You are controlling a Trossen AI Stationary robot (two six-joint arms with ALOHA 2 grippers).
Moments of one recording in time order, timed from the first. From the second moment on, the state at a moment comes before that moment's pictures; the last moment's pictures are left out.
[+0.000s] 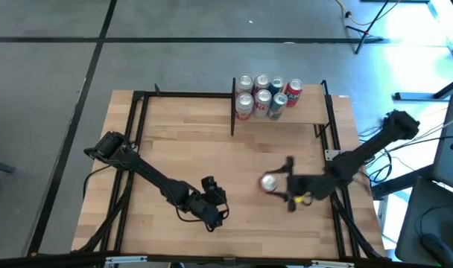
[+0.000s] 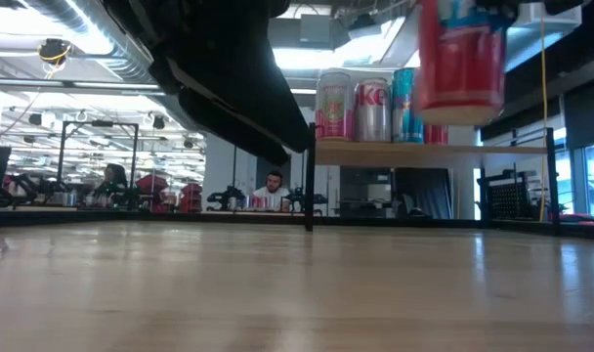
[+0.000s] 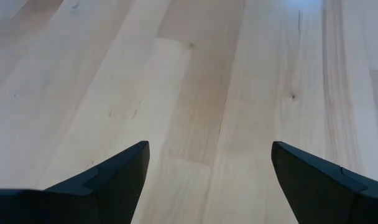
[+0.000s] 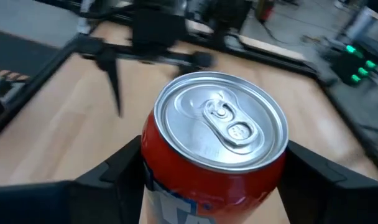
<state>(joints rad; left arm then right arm) -0.50 1.89 1.19 -0.22 -0.51 -0.59 0.62 1.18 0.69 0.03 0.59 0.02</state>
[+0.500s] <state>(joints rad) -0.50 1.89 1.19 -0.21 -0.54 -0.60 0.59 0.51 0.69 -0.54 0.84 0.04</state>
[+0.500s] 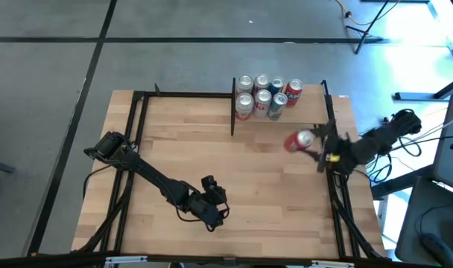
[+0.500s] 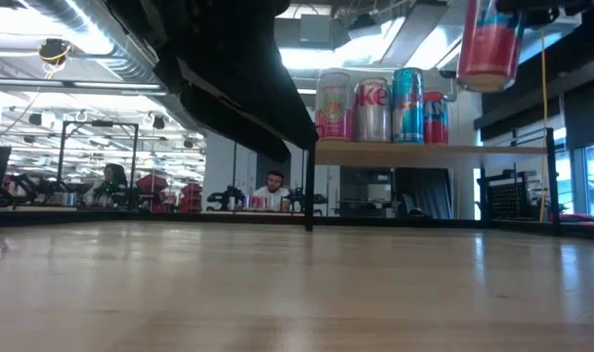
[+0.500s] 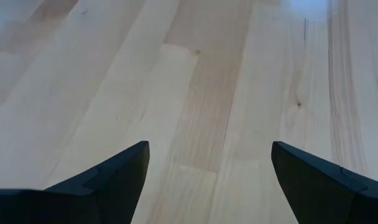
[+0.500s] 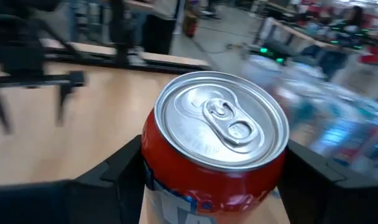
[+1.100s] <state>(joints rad) -0.50 1.89 1.19 -0.21 -0.58 -0.60 0.02 0.46 0.72 -0.53 0.49 -0.16</state>
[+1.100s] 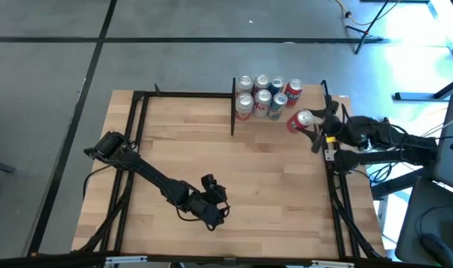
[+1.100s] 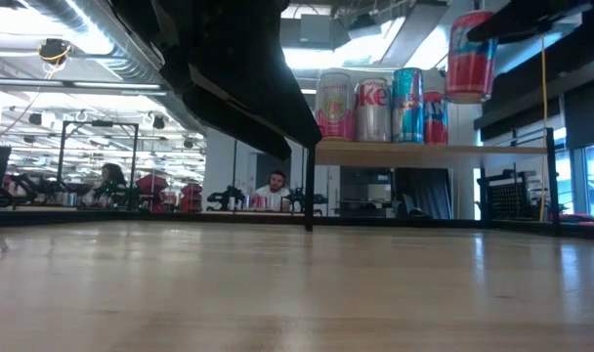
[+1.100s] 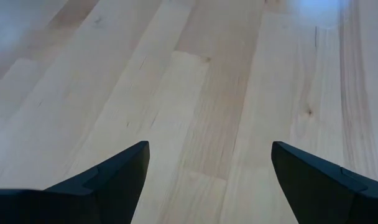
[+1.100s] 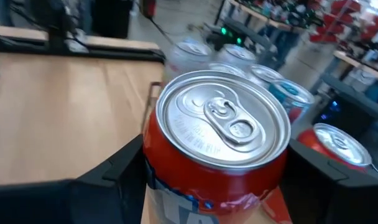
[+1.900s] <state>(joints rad) -0.53 1.89 1.19 -0.21 -0.58 -0.62 -0.83 0.74 0.80 -0.51 -0.24 -0.27</state>
